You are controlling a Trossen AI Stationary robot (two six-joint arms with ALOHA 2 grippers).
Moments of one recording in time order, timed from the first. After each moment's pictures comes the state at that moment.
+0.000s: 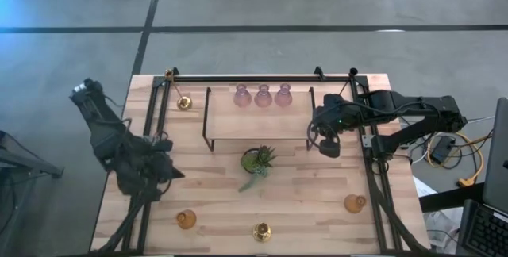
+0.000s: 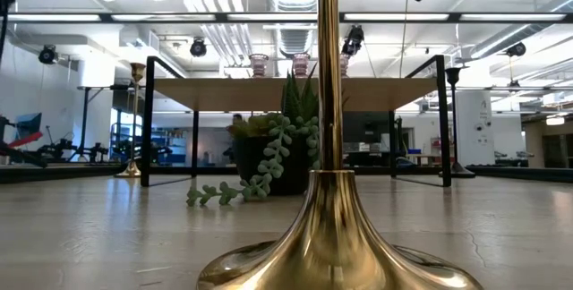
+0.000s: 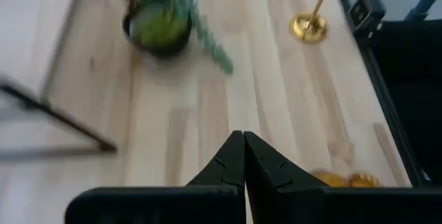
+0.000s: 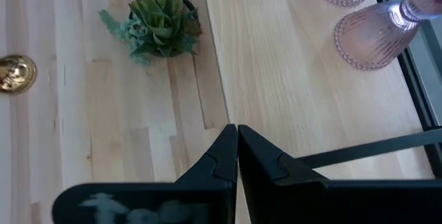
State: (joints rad) left arm -0.92 0.83 0.87 -0.94 -0.55 -0.72; right arm 0.07 1.22 1.38 -1.16 0.16 0.21
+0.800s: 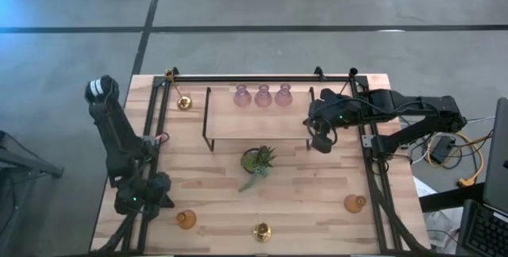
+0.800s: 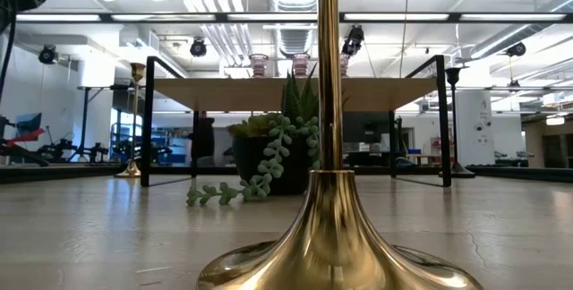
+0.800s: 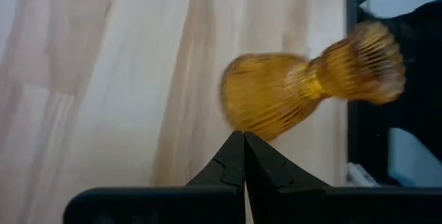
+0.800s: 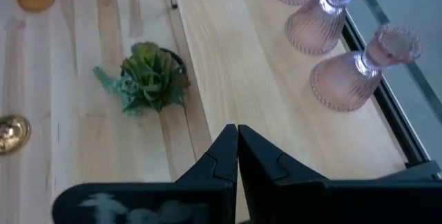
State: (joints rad) left arm -1.31 0.93 0.33 -0.30 -0.48 -1.49; right arm 0.06 1.23 1.38 -1.01 0.22 0.23
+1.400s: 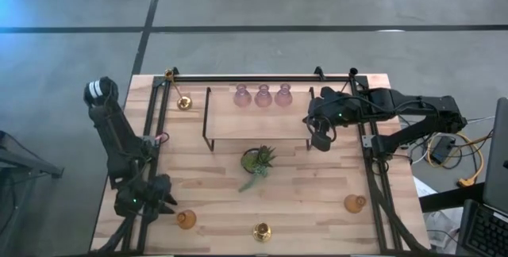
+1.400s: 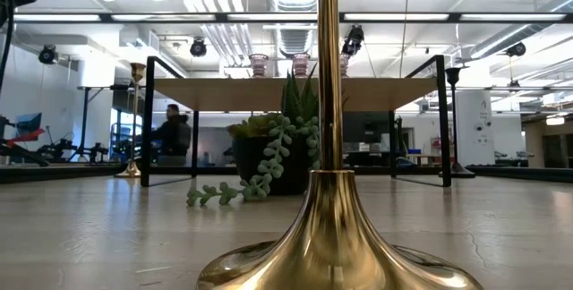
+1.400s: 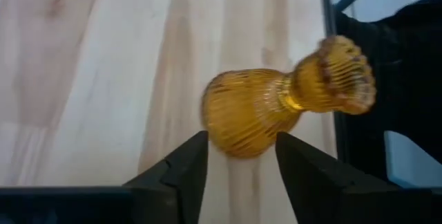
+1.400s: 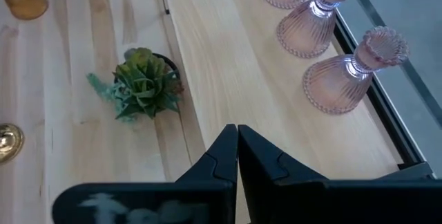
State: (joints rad) left arm -1.31 0.97 0.33 -0.21 -0.53 -1.40; right arm 0.03 1.23 1.38 -1.01 0.22 0.22
